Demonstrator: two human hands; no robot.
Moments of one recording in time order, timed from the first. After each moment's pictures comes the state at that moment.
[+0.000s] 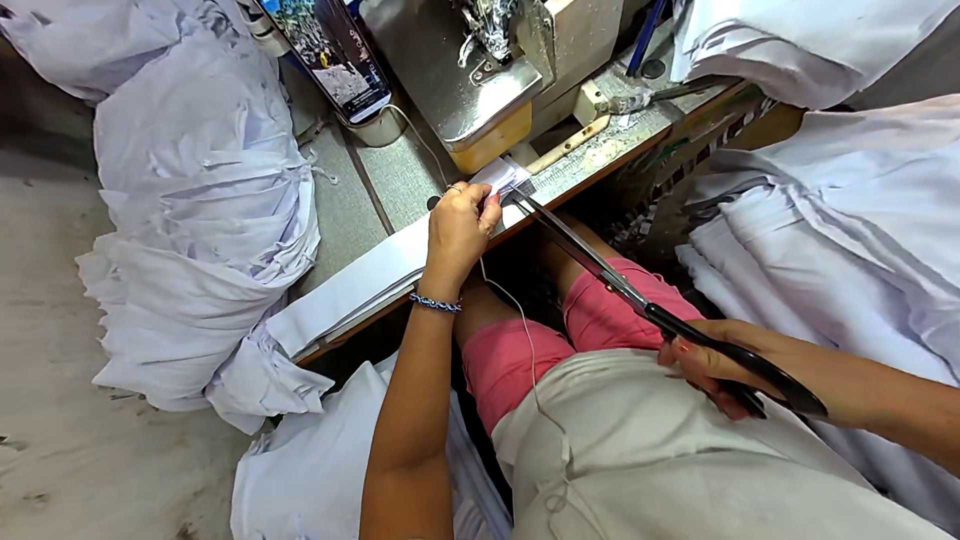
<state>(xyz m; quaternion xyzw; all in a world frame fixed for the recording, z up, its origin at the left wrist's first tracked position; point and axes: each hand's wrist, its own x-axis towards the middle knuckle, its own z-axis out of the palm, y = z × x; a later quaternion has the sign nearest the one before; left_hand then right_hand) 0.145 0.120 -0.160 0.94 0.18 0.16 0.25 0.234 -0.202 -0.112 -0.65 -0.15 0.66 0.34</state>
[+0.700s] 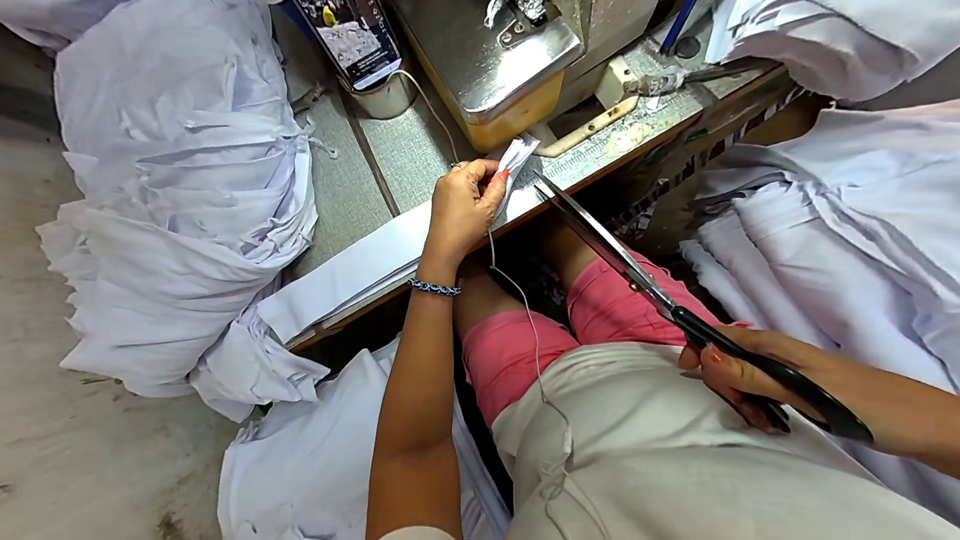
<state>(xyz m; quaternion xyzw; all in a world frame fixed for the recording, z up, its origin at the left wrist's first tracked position) 0.141 0.136 -0.161 0.89 0.19 0.16 0.39 0.222 -0.210 -0.112 -0.69 -0.15 0.63 0.32</state>
